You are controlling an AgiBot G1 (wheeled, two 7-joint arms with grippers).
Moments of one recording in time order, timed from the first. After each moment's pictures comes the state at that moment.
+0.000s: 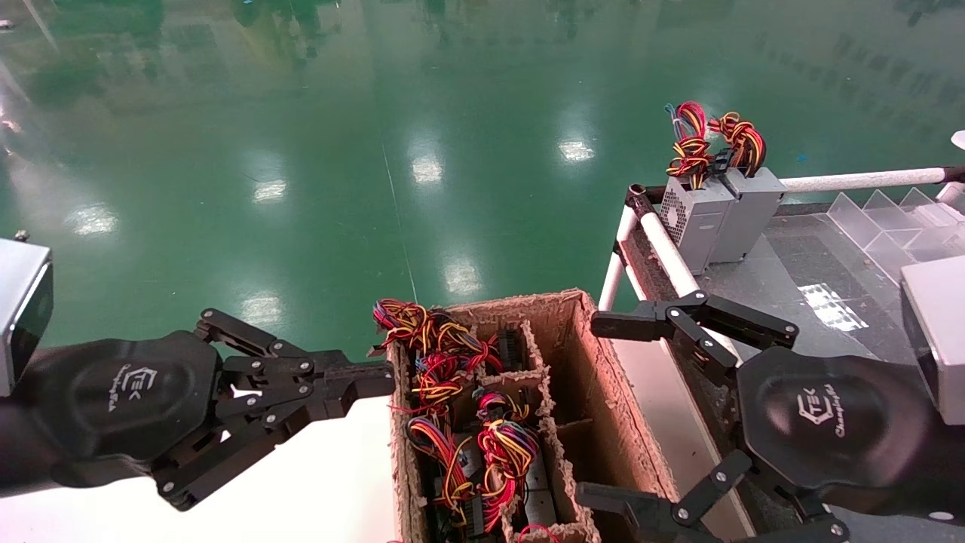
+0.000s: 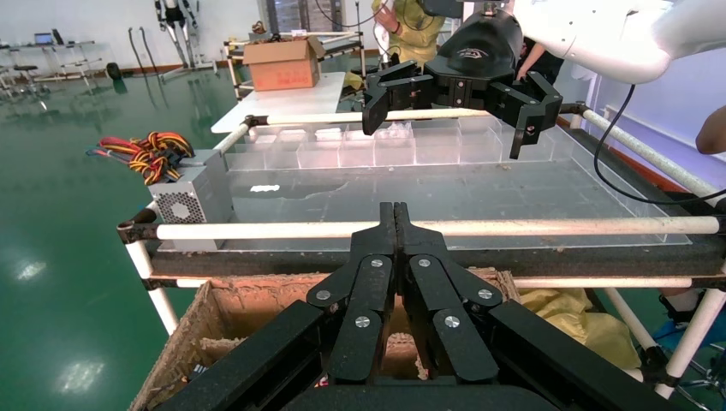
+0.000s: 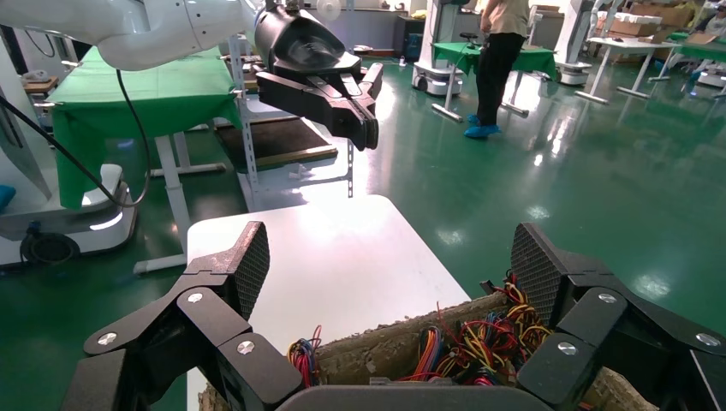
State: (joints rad) left arm -1.09 0.58 0.37 -1.26 0.67 1.46 -0.14; right arm 1.08 -0.61 -0.28 1.28 -0.73 -1.49 0.19
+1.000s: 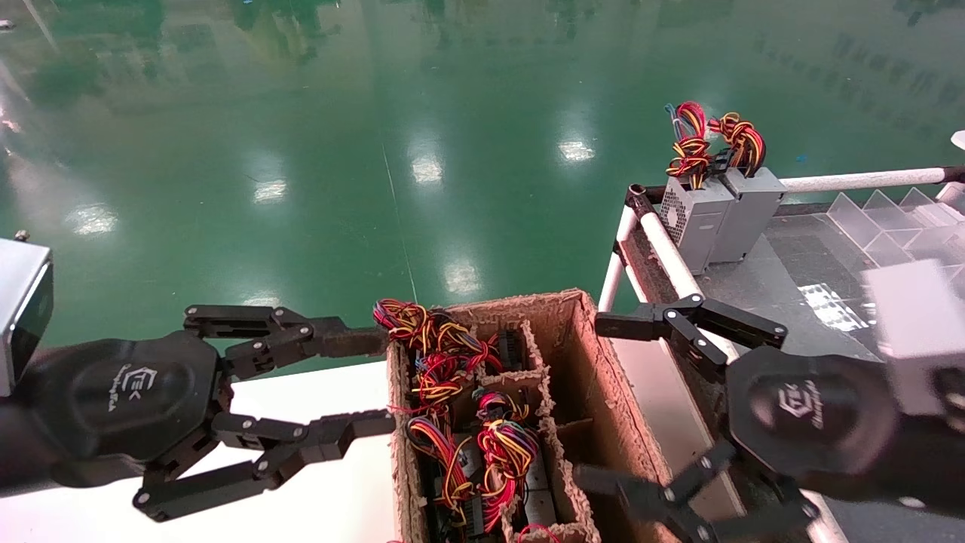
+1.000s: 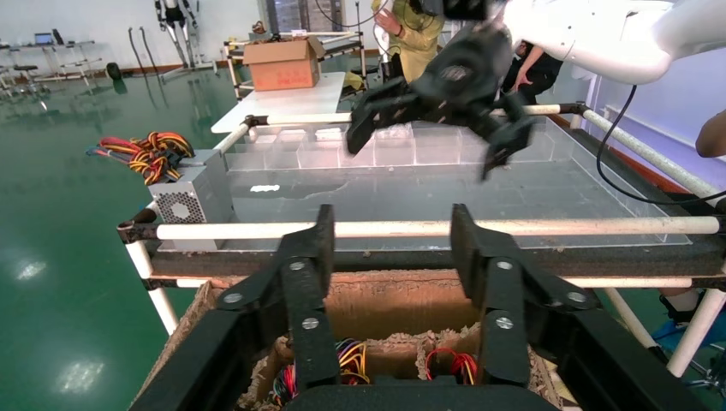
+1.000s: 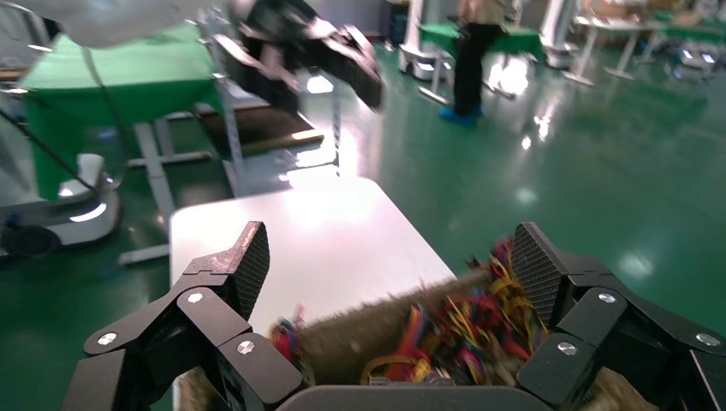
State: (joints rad) left arm -1.09 0.58 0.37 -1.26 0.67 1.46 -0.14; right arm 1.09 -0.63 -0.32 1.24 -0.83 -1.44 0.21
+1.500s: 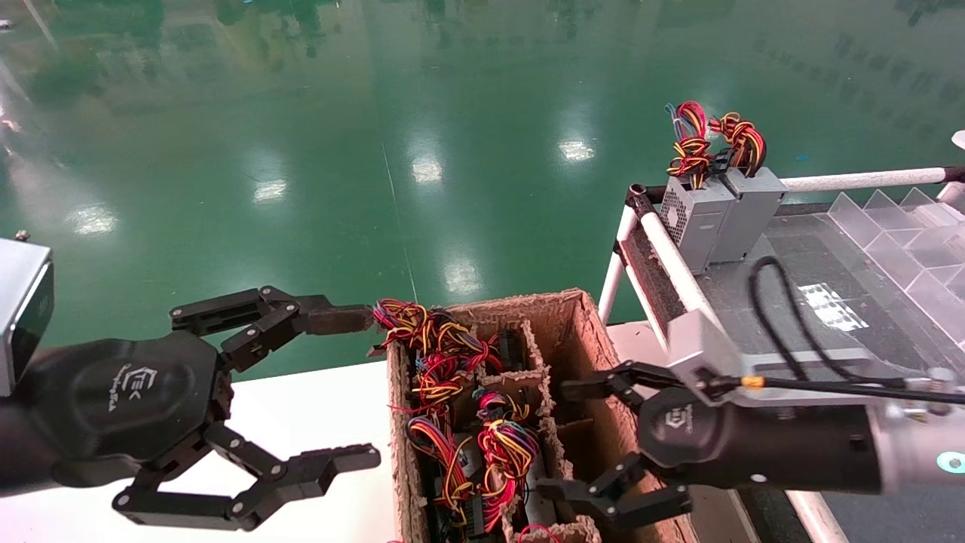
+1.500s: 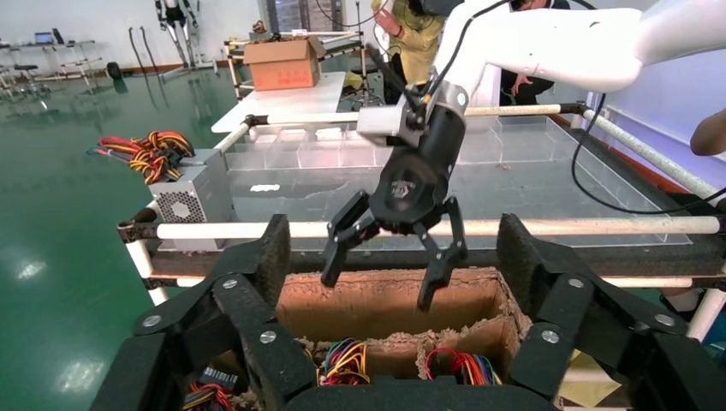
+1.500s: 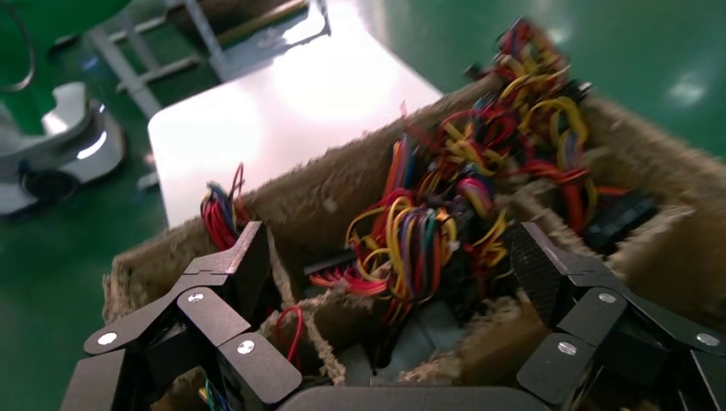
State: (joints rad) left arm -1.09 0.58 0.37 -1.26 0.67 1.46 -0.14; right arm 1.24 -0.77 -0.51 1.08 -1.11 -1.45 0.33
